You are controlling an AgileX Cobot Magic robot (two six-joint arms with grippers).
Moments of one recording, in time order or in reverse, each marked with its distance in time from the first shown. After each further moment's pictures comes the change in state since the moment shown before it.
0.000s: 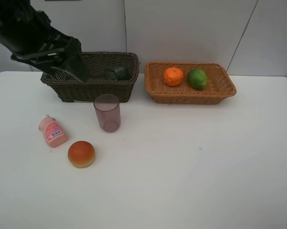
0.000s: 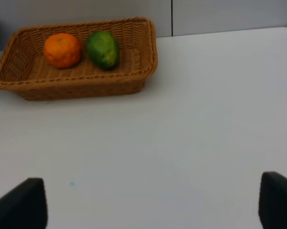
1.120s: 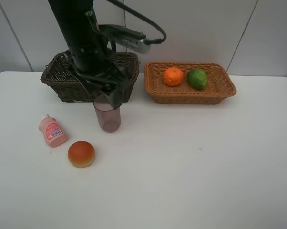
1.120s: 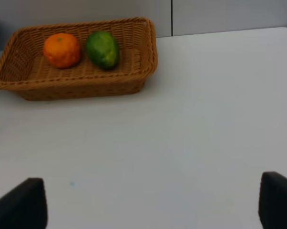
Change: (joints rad) left arm -0.162 0.365 -0.255 0.164 0.166 -0.004; right arm 0.000 0.000 0.000 -0.001 0.000 0.000
